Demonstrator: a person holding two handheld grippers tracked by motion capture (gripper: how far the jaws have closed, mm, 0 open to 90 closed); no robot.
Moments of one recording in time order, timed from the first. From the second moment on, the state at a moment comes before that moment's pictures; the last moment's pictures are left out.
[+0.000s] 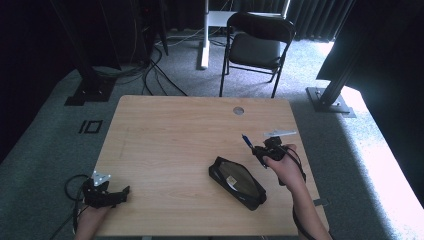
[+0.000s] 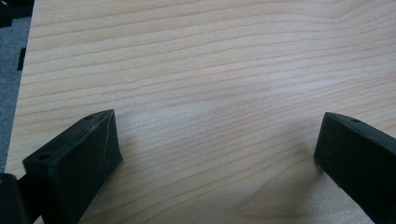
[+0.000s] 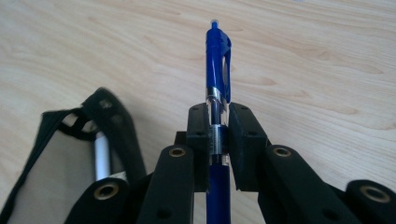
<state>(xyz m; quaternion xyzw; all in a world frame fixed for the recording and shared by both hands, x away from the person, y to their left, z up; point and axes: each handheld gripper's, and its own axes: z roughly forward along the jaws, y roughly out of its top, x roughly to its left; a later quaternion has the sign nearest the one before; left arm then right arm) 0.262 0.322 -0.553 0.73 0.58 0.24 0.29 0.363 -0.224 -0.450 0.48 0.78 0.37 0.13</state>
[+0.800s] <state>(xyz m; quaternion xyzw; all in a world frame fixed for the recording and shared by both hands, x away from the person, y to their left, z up) 0.262 0.322 -0.553 0.73 0.58 0.24 0.29 0.326 -0.205 -0.436 0.42 0.80 0.41 0.11</state>
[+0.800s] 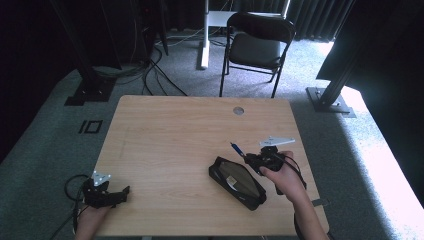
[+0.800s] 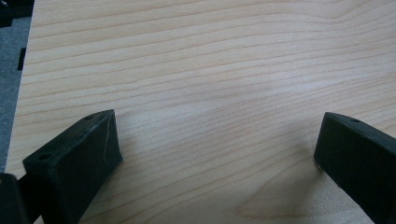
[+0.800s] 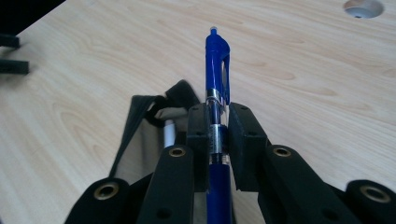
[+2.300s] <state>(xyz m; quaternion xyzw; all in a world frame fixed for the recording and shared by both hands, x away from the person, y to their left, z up) 0.262 0.322 -0.553 0.73 0.58 0.24 0.29 0.321 -0.153 -0.488 0.38 0.87 0.33 0.05</state>
